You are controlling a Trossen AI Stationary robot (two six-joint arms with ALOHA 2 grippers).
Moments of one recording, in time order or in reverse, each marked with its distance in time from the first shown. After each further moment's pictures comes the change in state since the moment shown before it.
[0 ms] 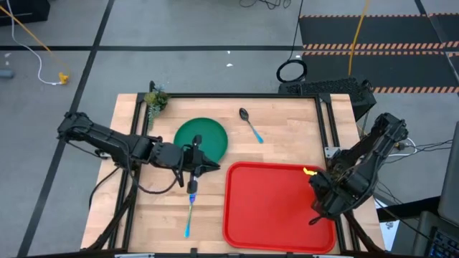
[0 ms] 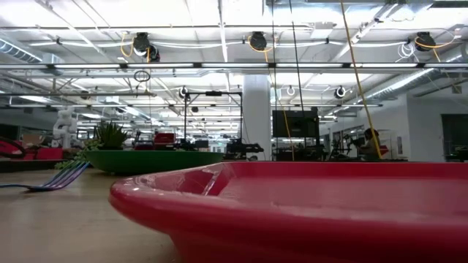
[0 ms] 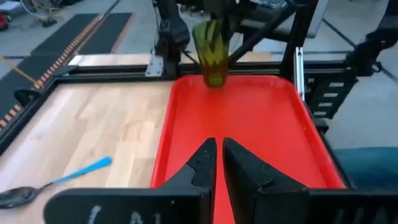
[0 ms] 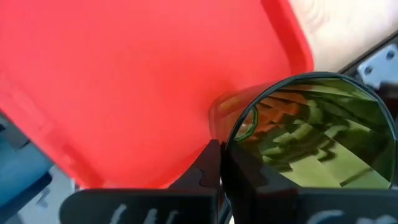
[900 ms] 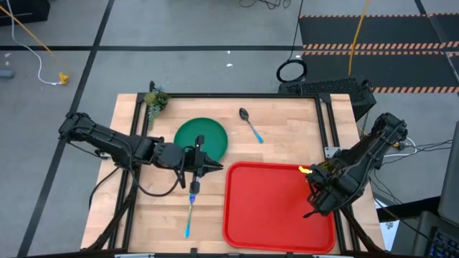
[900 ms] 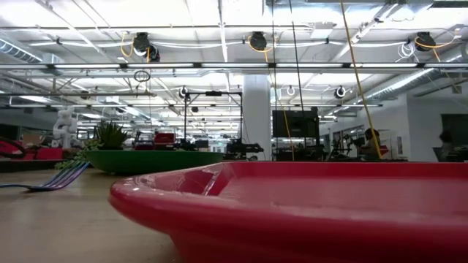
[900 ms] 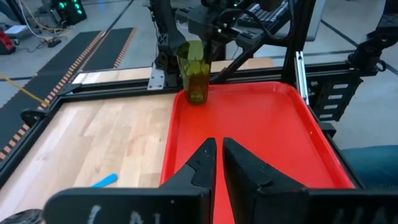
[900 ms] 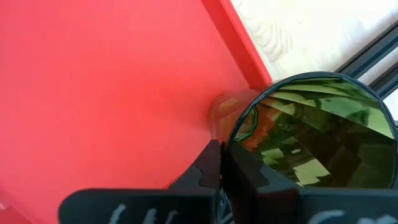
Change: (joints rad) left arm 0.004 0.026 0.001 0.063 0.000 0.080; right arm -0.039 -0.004 -0.123 -0.001 0.095 -0.040
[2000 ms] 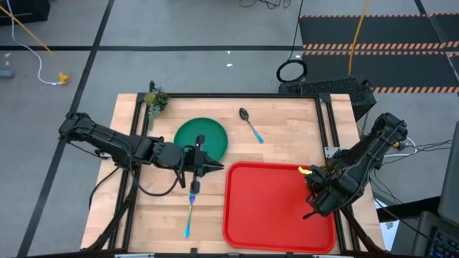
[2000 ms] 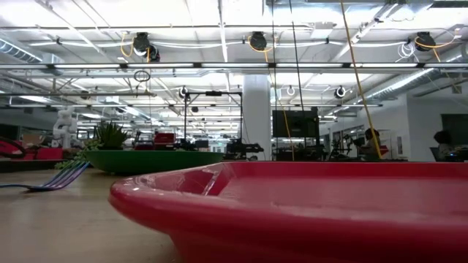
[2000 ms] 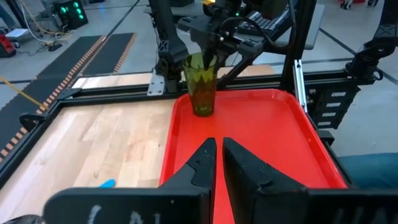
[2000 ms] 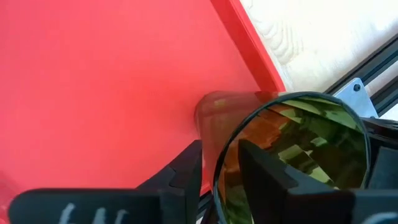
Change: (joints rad) left arm 0.000 0.001 0.000 0.029 0.000 -0.005; right arm 0.000 0.000 0.002 0.033 0.010 0.002
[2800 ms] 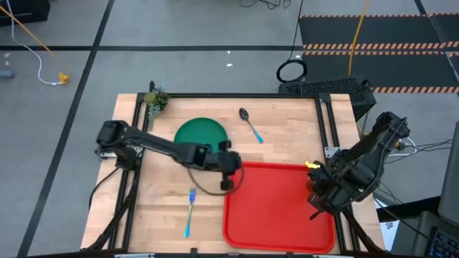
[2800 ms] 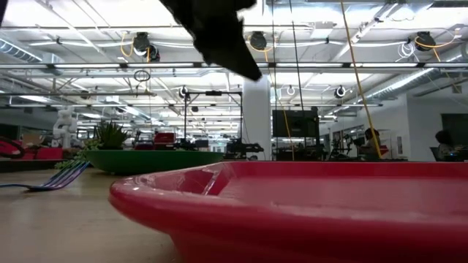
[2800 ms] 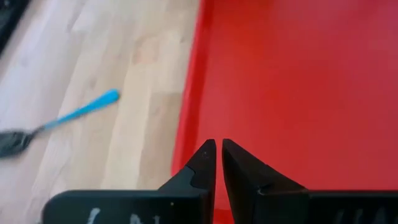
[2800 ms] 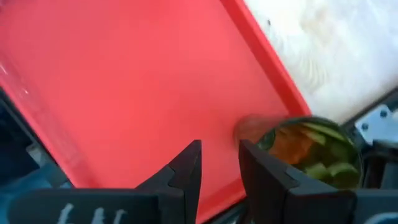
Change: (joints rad) left arm 0.142 0.486 0.223 -0.227 0.011 -0.052; right arm -0.001 -0.029 0.203 -0.027 0.094 -0.014
